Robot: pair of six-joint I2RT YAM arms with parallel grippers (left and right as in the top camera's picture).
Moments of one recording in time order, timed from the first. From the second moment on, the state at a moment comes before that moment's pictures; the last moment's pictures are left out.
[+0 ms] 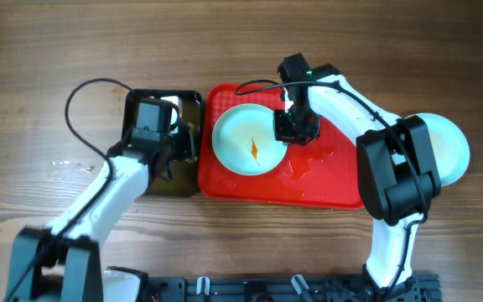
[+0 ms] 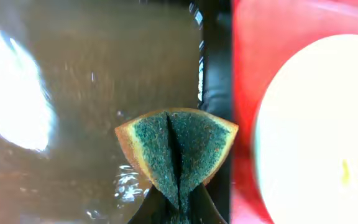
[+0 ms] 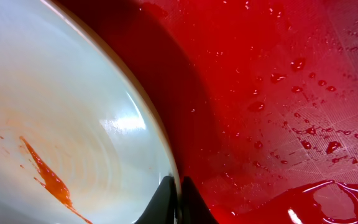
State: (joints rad) left arm -0.23 1.49 0.77 -0.29 0.08 -0.29; right arm 0.37 2.11 1.49 -0.98 -0.18 0.35
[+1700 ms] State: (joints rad) left arm -0.23 1.47 0.77 -0.21 0.11 -0.33; right arm 0.37 2.11 1.49 -0.96 -0.19 0.34
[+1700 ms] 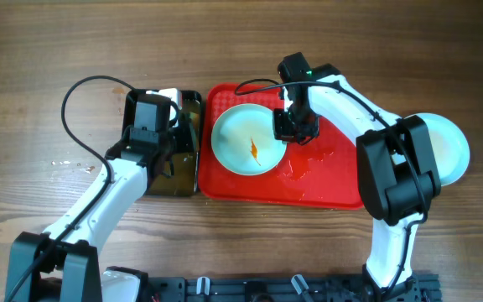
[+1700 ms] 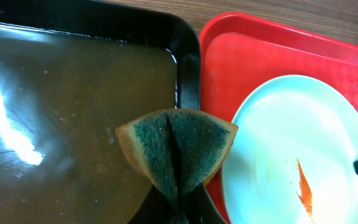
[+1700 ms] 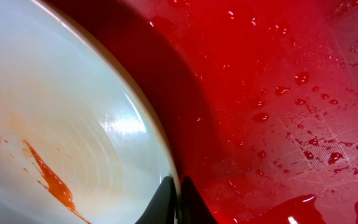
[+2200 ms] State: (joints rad) left arm -0.26 1.53 0.77 -0.06 0.42 -0.57; right arm 0.37 2.11 1.49 -0.96 -0.19 0.34
